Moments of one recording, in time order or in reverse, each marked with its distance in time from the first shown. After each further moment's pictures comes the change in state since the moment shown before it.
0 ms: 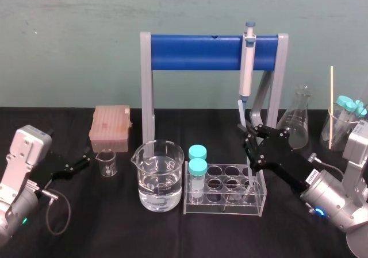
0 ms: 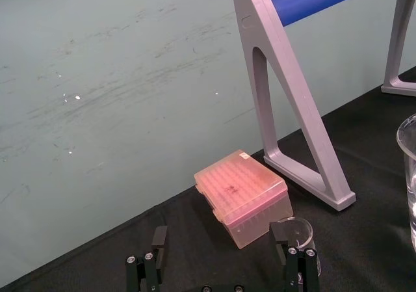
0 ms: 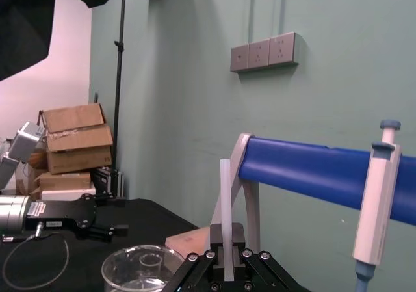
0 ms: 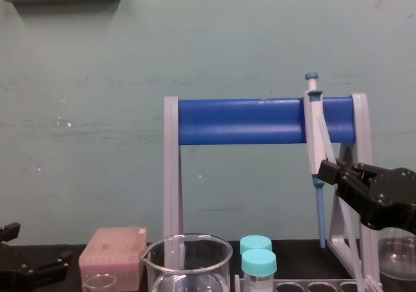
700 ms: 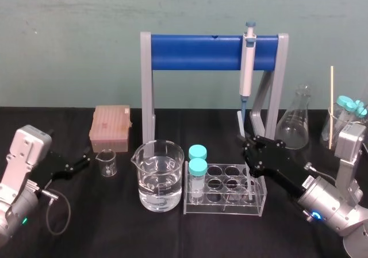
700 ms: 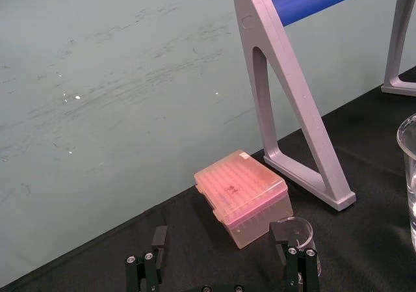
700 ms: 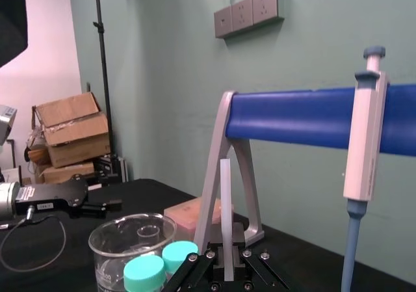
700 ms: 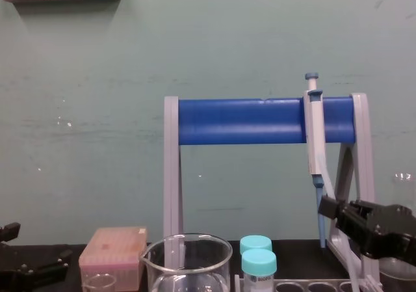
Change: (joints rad) left arm 0.000 0.000 0.000 0.000 0.000 0.000 0.000; right arm 0.046 -0.019 -0.016 0.129 0.053 0.071 0.032
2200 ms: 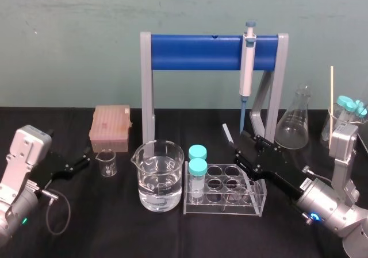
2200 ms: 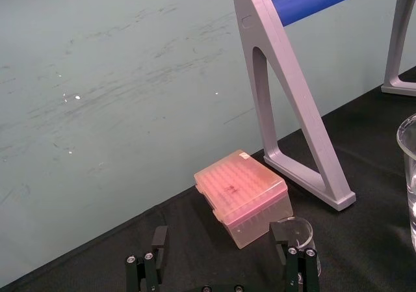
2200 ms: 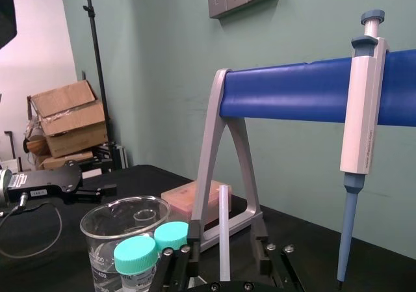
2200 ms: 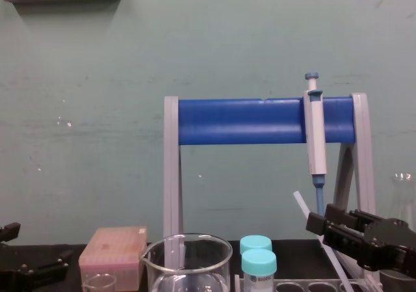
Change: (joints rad) left arm 0.000 0.000 0.000 0.000 0.000 0.000 0.000; right arm 0.019 -0.001 -0.015 0.041 -0.003 0.034 -0.004
